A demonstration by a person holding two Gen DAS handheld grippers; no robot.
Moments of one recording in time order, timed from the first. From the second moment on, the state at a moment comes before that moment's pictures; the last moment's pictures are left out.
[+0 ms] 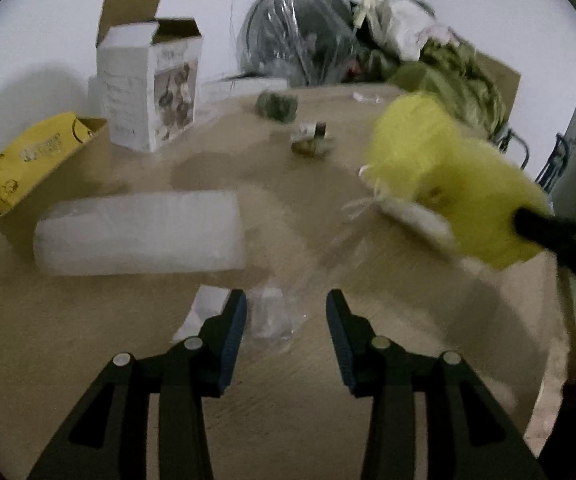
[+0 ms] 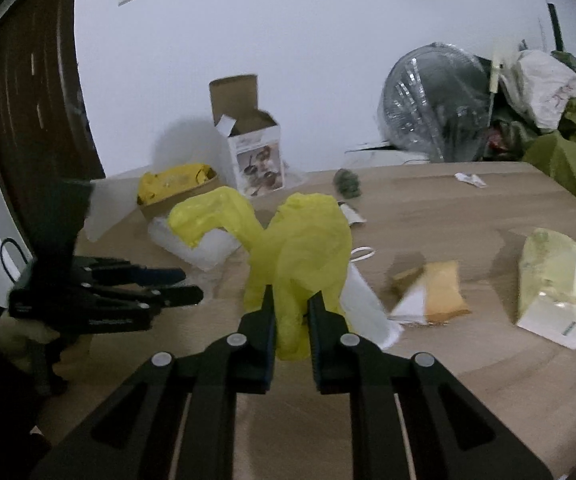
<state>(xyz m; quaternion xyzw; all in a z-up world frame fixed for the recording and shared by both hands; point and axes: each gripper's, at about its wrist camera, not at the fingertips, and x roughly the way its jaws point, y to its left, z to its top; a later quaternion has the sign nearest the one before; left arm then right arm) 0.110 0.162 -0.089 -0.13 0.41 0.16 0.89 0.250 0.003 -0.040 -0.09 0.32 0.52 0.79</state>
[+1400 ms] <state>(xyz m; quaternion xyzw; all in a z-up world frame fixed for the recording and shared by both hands) 0.096 0.063 -0.044 -0.06 0.34 0.05 0.94 0.224 -0.101 -0.033 -0.05 0.31 0.45 0.83</state>
